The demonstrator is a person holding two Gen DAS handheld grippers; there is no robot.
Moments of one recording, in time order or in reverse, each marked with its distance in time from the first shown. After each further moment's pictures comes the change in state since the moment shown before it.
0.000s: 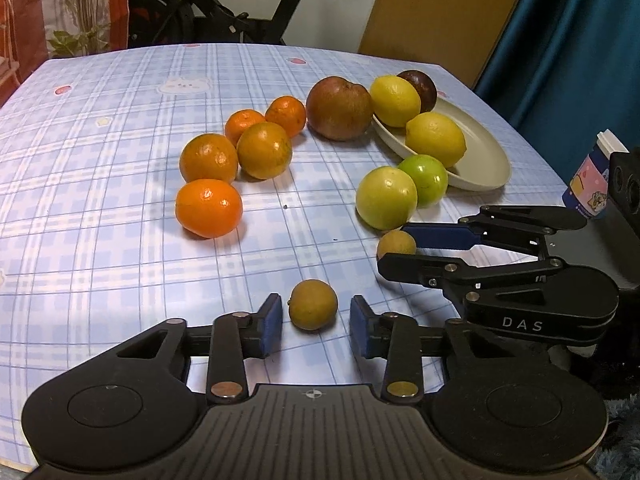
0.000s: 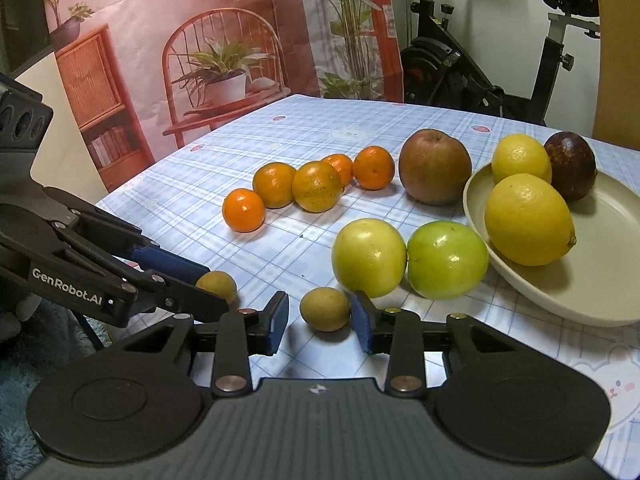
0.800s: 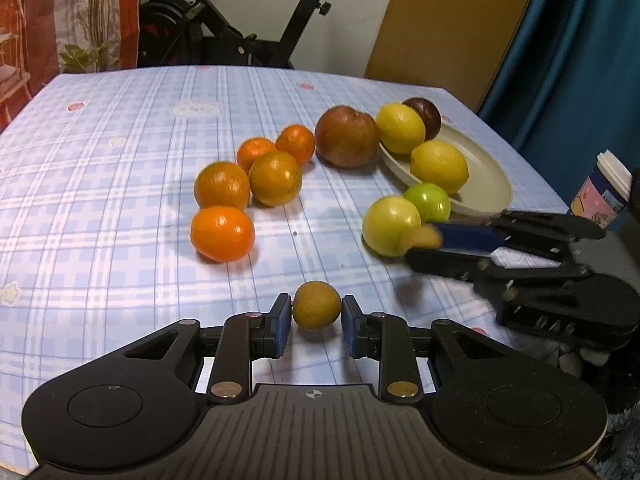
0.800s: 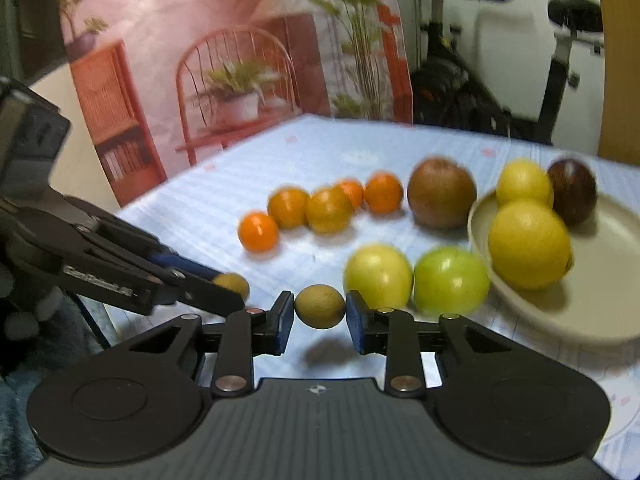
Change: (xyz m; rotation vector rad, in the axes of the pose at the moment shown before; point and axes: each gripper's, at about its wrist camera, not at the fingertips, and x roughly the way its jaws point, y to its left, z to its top) left arm -0.010 0.002 0.007 -0.012 -0.068 0.015; right arm -0.019 0.003 0.003 -0.031 -0.085 0.021
